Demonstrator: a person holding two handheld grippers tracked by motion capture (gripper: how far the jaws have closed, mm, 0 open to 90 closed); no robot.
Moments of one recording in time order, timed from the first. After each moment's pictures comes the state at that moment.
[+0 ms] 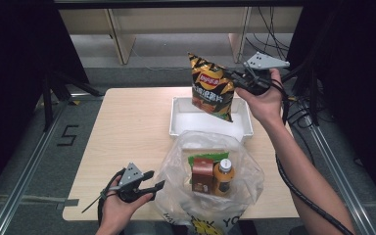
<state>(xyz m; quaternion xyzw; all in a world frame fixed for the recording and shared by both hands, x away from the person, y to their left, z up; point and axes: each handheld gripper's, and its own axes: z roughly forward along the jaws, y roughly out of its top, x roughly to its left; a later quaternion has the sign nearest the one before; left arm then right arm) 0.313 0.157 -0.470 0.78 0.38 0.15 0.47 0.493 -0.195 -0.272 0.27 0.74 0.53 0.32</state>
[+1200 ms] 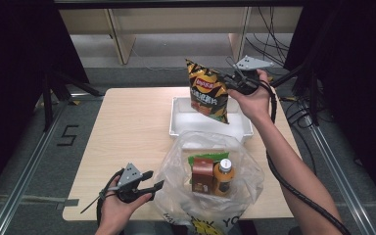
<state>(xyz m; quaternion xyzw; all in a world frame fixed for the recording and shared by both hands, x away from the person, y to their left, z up) 0.312 0.160 -0.470 0.77 0.39 0.15 0.47 0.523 -0.182 -0.300 0.30 0.75 0.51 0.28</state>
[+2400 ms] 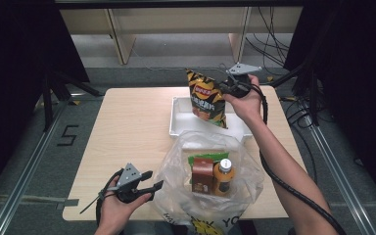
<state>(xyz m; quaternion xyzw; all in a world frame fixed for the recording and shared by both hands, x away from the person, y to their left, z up) 0.312 0.161 -0.469 0.77 0.39 0.15 0.47 0.549 -0.175 -0.335 0.32 0.77 0.48 0.28</state>
